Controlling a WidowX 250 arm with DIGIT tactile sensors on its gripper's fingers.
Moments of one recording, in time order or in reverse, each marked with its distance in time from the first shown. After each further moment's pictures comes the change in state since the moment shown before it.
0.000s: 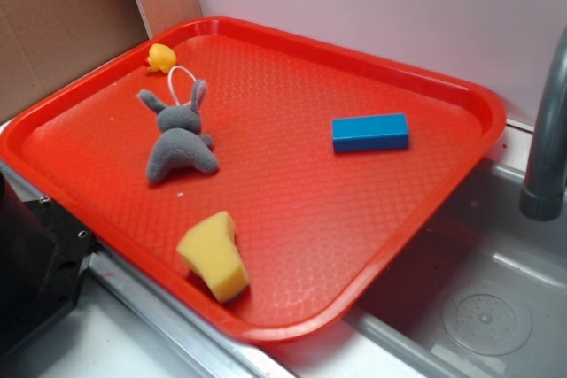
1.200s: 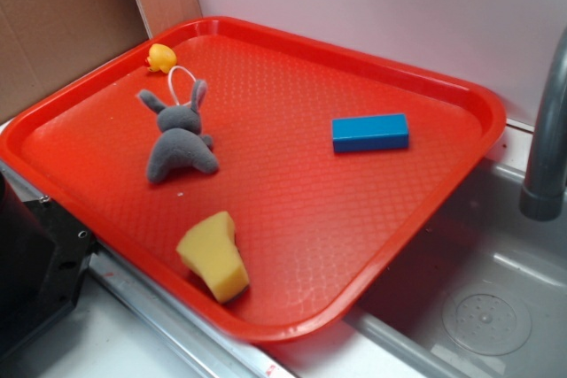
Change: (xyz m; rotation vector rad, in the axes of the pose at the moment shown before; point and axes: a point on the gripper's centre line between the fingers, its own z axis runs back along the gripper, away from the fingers) arm 0.084 -0.021 -0.080 -0.097 -0.051 -0.326
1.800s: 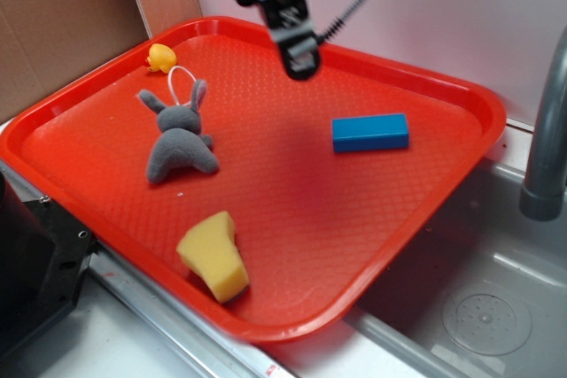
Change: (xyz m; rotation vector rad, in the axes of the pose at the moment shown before) arm 0.054 -0.012 -0.091 -0.013 0.072 -0.252
